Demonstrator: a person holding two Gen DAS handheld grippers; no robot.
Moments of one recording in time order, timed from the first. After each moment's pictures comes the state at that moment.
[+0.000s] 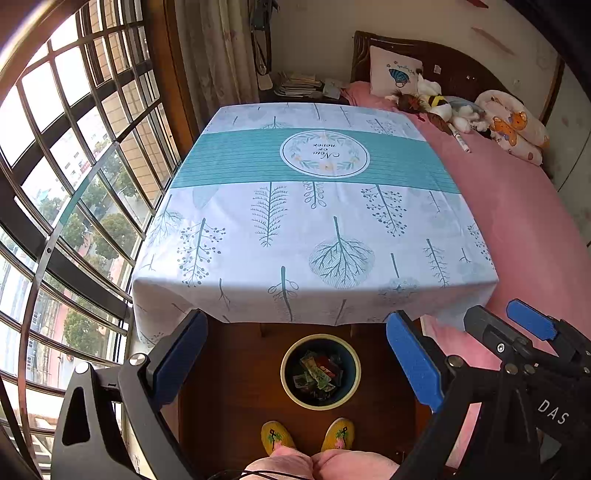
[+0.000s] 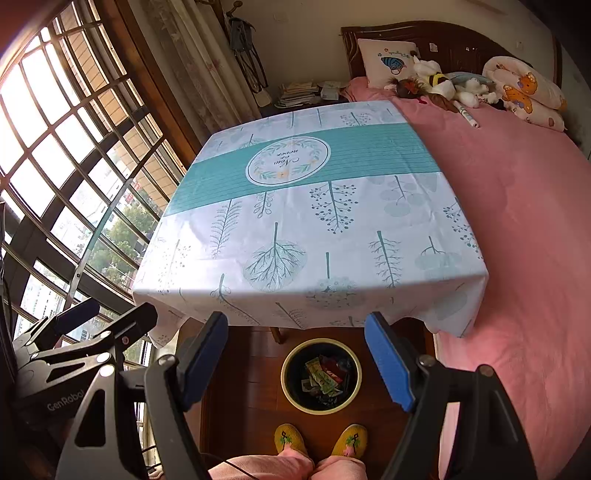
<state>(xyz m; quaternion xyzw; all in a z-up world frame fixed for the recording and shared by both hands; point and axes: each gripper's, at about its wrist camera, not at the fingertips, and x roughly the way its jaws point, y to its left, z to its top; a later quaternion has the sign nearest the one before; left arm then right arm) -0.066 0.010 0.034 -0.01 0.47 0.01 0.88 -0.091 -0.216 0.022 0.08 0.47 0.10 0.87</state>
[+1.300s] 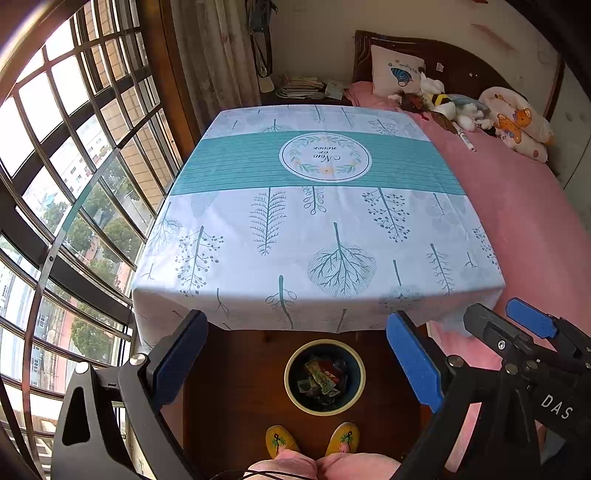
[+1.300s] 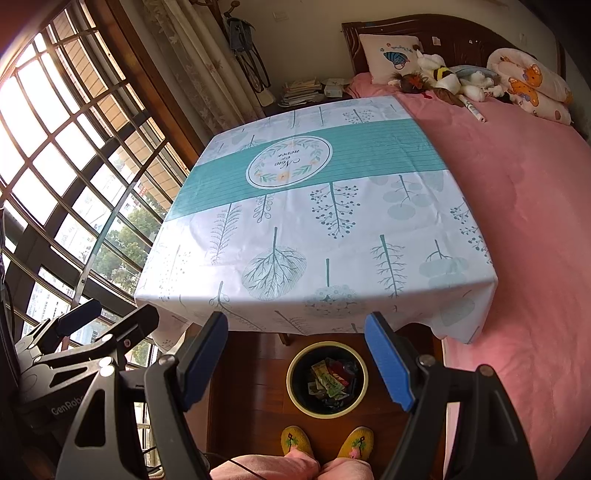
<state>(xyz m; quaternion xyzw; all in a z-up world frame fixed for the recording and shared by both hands) -0.052 0.001 0.031 0.00 0.47 0.02 0.88 -0.073 -0.216 0.017 0.09 0.48 0.11 0.87</state>
